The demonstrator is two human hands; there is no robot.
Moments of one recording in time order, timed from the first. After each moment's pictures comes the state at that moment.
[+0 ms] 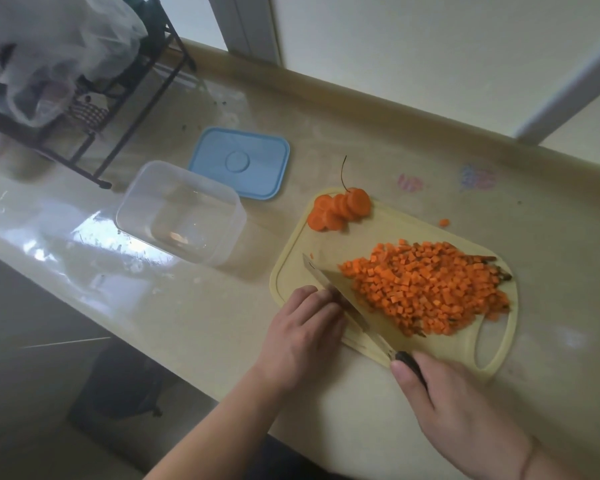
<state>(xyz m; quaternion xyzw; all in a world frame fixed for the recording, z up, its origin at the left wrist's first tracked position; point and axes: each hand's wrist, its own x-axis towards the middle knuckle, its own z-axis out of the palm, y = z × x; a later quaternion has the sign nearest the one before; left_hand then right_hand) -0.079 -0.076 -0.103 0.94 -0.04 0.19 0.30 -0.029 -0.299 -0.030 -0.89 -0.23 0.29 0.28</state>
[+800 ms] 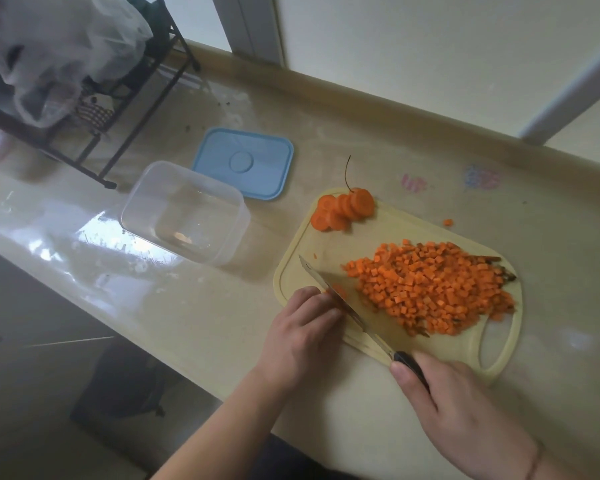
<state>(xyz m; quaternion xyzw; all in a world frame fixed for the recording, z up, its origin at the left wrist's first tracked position) -0.083 -0.070 -0.108 0.93 -0.05 0.18 0.31 -0.030 -0.300 -0.029 -0.88 -0.24 0.27 0.29</state>
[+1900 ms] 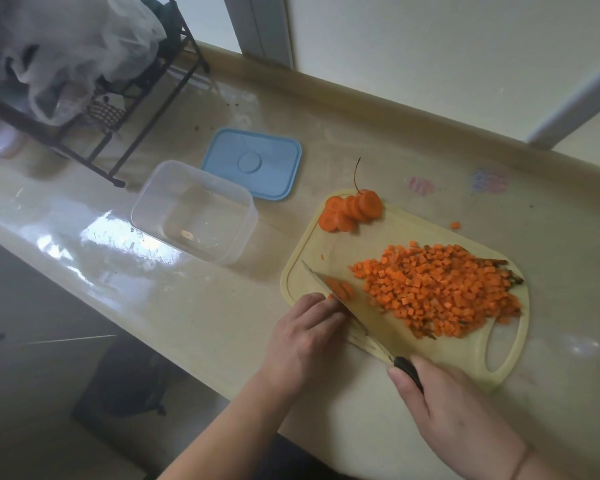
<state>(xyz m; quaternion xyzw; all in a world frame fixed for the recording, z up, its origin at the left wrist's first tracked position) -0.090 -0.067 -0.105 0.94 -0.07 0.18 0.29 -0.038 -0.289 -0.036 -0.90 -0.24 0.28 0.24</state>
